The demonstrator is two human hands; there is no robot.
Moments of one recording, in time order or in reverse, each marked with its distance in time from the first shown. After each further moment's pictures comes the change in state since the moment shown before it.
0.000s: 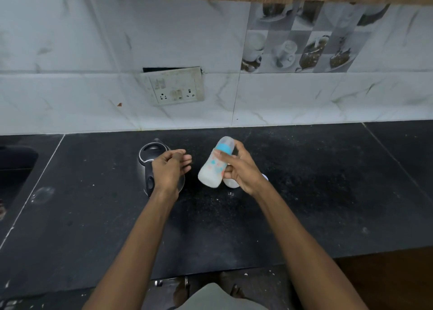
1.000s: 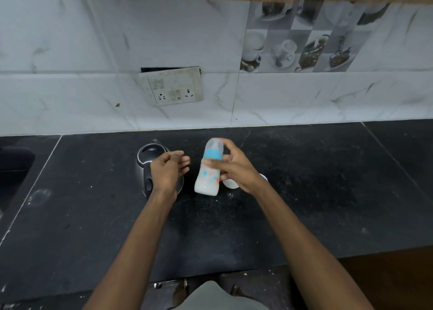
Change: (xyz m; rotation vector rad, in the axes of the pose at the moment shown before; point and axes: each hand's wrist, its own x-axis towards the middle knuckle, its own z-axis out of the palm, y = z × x) left_hand 0.004 -0.001 -0.001 -0.009 0.000 -0.002; right_hand 0.007 -0.001 0.005 -0.139 -0.058 -0.041
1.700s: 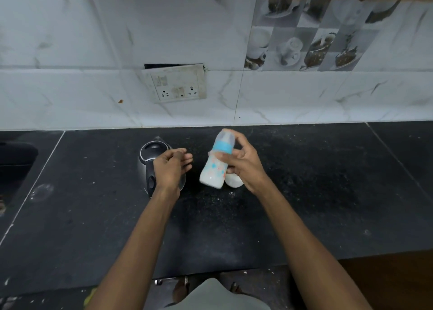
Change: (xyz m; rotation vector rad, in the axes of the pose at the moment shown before) left_hand 0.004 -0.002 0.001 0.014 0.014 -0.001; right_hand 0.004 0.007 -0.010 0.111 0.079 -0.118
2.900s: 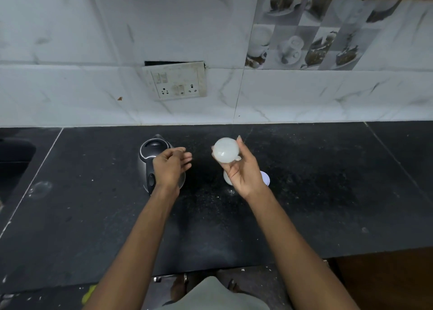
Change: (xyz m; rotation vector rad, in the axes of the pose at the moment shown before) left_hand 0.005 -0.005 -0.004 -0.012 0.002 -0.021; right_hand 0.002 0.017 0.011 0.775 0.169 0.211
